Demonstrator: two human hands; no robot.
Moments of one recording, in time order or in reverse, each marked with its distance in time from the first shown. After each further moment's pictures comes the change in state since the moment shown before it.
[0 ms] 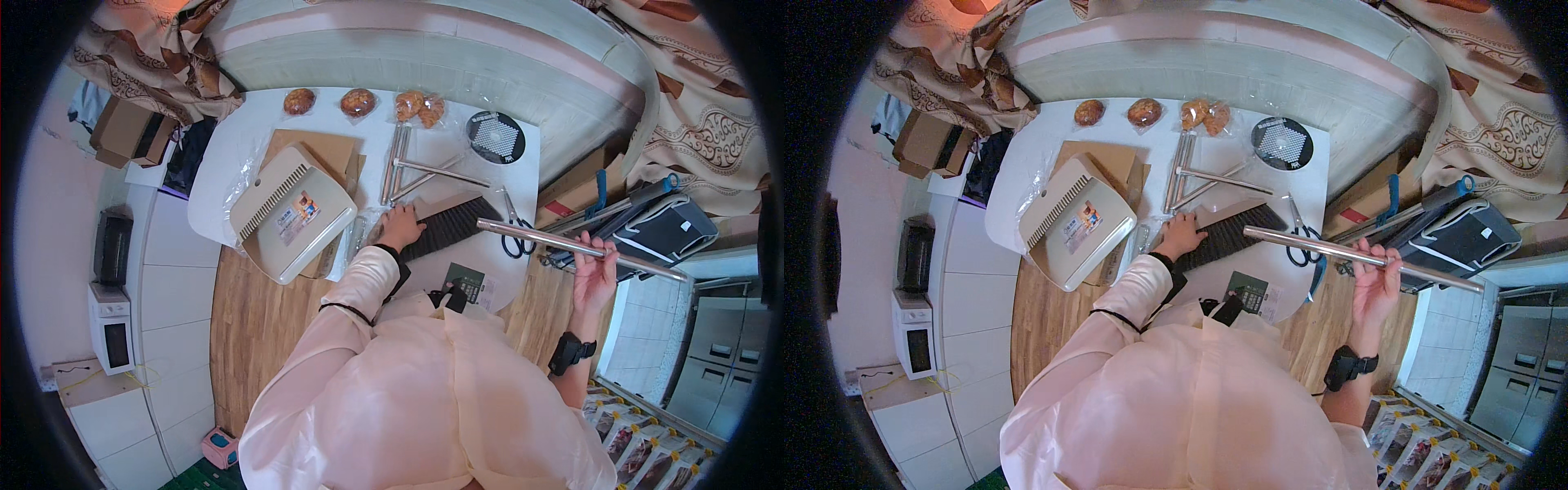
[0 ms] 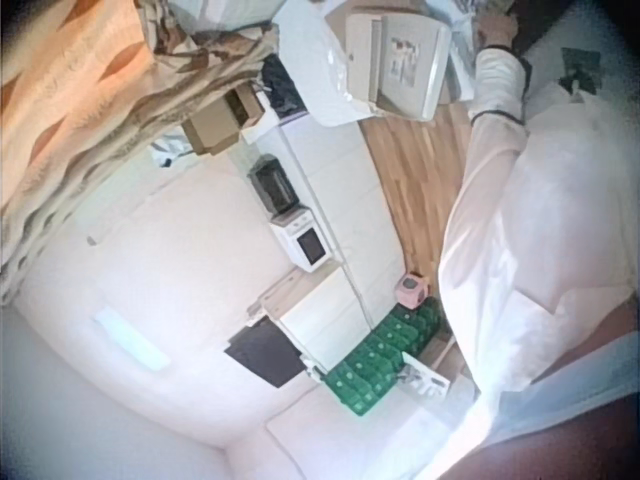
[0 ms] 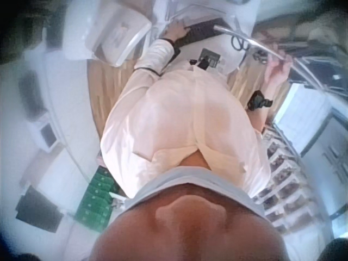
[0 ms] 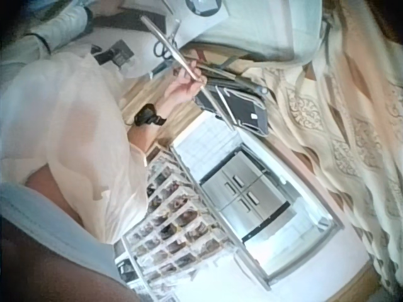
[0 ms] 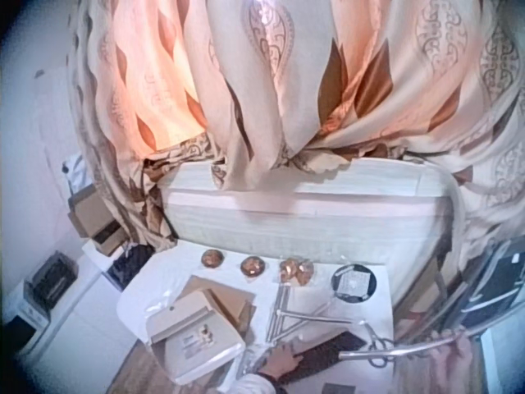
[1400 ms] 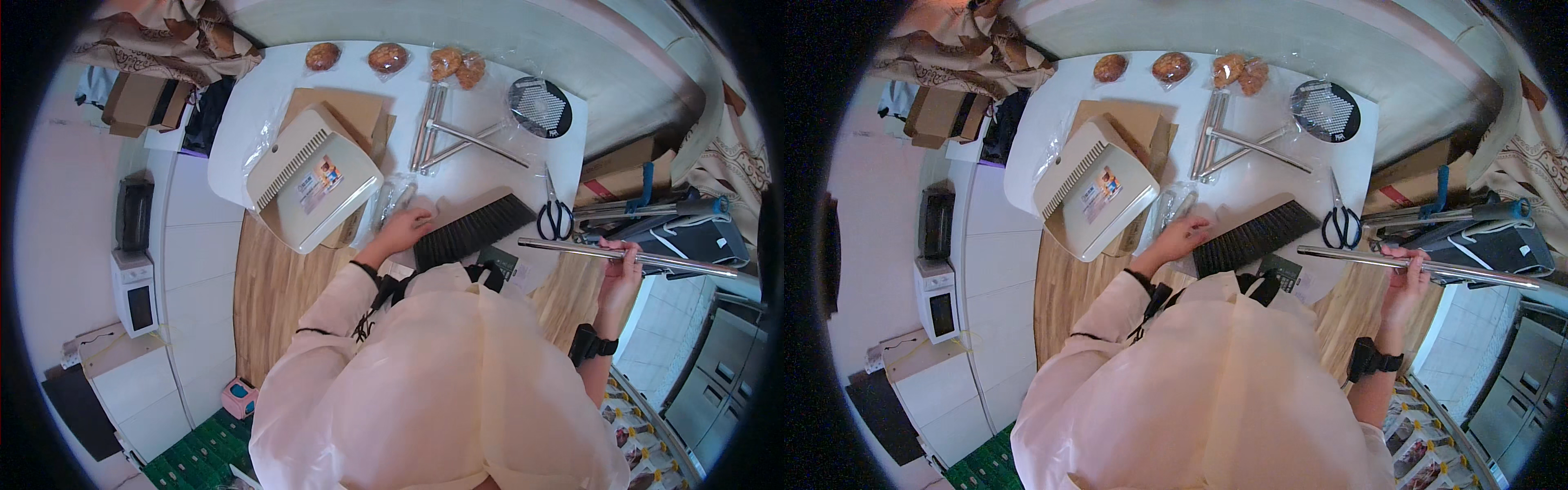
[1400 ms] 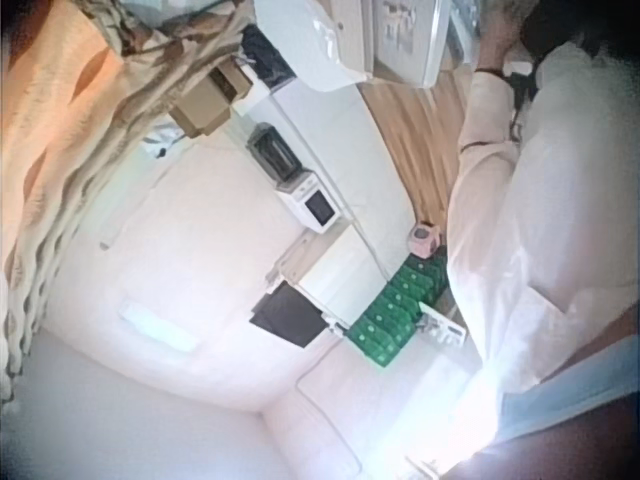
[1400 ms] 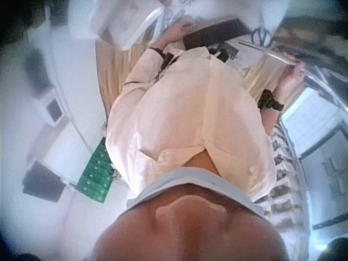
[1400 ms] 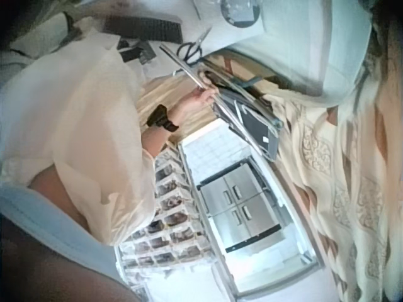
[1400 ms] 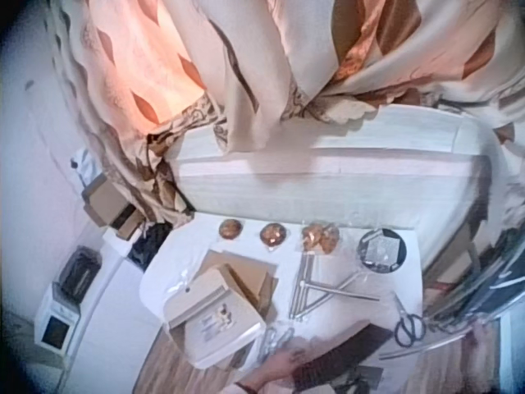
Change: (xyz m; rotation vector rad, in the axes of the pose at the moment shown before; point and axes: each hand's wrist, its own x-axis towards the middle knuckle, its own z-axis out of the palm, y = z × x) left_hand -0.070 -0.065 -0.003 -0.397 -0.043 0.269; right_hand 0.010 0.017 -0.028 -0.553 0.198 0.091
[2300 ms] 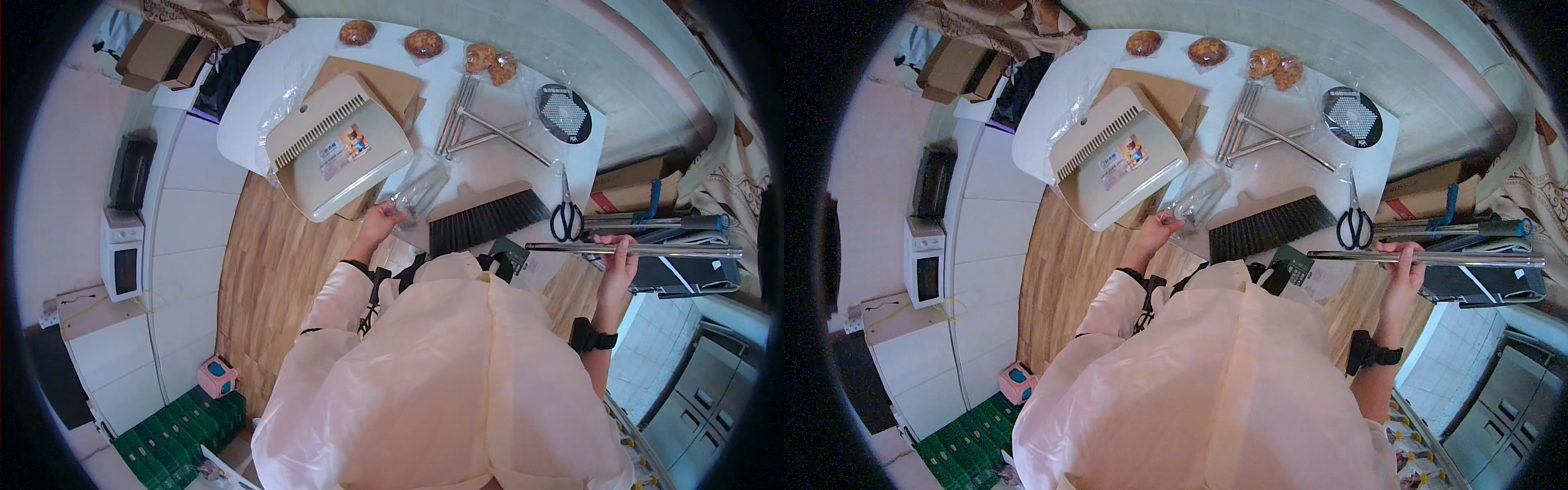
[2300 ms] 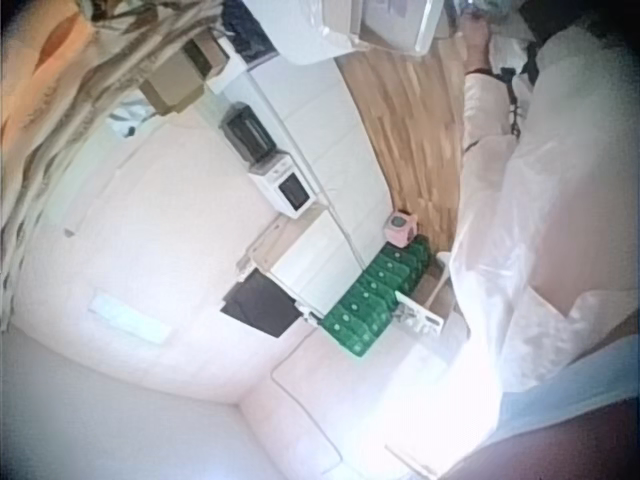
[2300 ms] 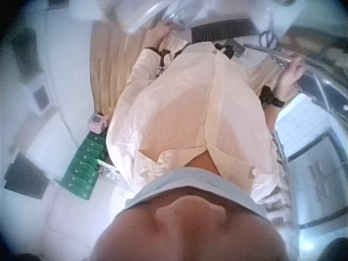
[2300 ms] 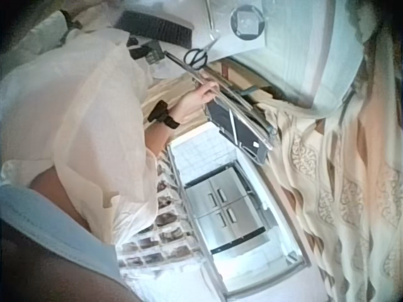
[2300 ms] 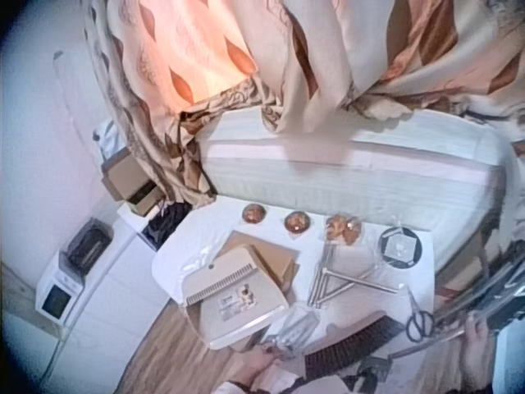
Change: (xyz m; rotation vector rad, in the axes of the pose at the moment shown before) left_hand -0.059 -0.082 0.002 -0.395 0.257 -0.428; right_hand -0.015 0.008 0.037 -0.294 -0.145 -0.049
